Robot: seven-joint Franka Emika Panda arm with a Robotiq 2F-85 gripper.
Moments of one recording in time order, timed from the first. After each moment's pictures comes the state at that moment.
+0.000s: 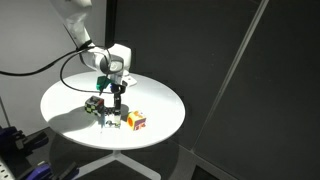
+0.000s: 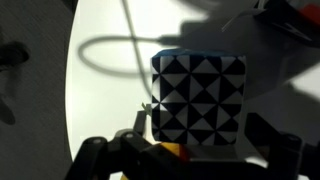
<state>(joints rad) 0.09 0.54 -0.16 -2.07 0.02 2.51 0.67</state>
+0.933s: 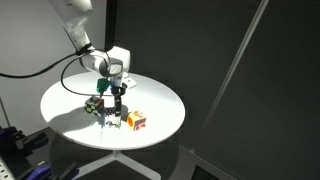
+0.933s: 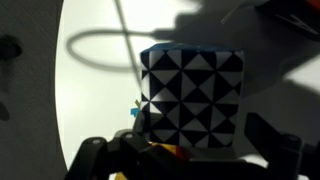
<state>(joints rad) 0.10 0.56 -0.16 -2.07 0.02 2.57 0.67</state>
